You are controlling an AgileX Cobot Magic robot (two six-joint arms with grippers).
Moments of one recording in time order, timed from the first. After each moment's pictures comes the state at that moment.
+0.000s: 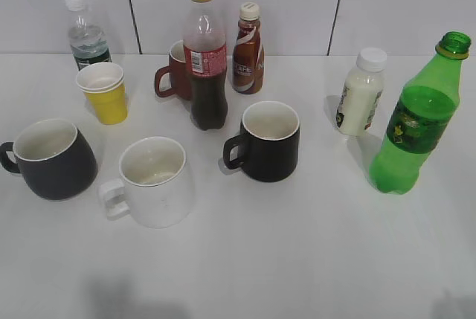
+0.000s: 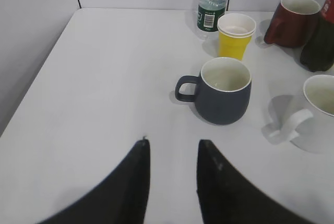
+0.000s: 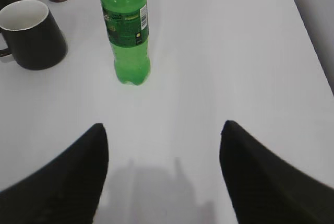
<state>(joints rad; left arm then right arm) 0.03 -0.01 -0.54 0.01 1.05 -0.04 0.17 -0.01 -0.50 -0.05 1.04 0.04</state>
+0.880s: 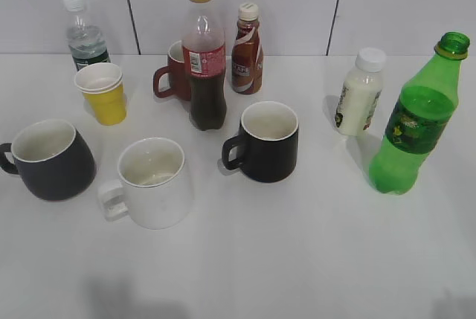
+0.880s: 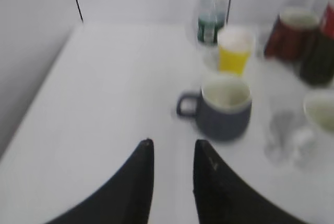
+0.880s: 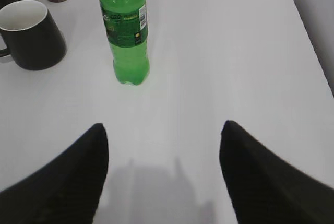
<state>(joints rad) 0.03 0.01 -0.55 0.02 1.03 -0.04 0.17 -0.01 -0.50 -0.05 1.04 0.04</state>
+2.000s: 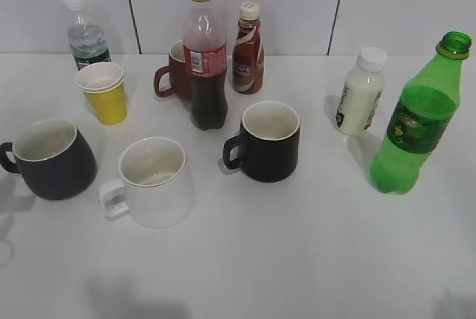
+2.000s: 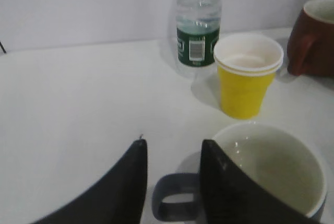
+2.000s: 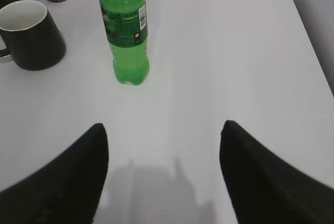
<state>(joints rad) 0.03 1.37 -0.19 0.15 -0.76 -0.04 0.17 -0.01 -0.50 -0.05 1.04 0.05</state>
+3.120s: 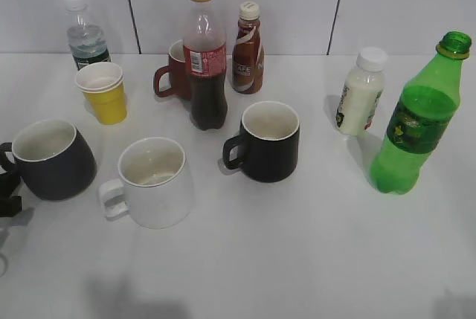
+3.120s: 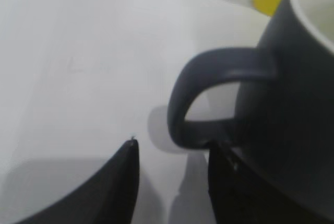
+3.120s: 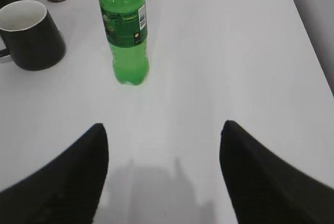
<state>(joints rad) 0.18 2.04 -0.27 0.27 -1.20 0.03 0.17 -0.01 -0.50 -0.05 1.04 0.05</state>
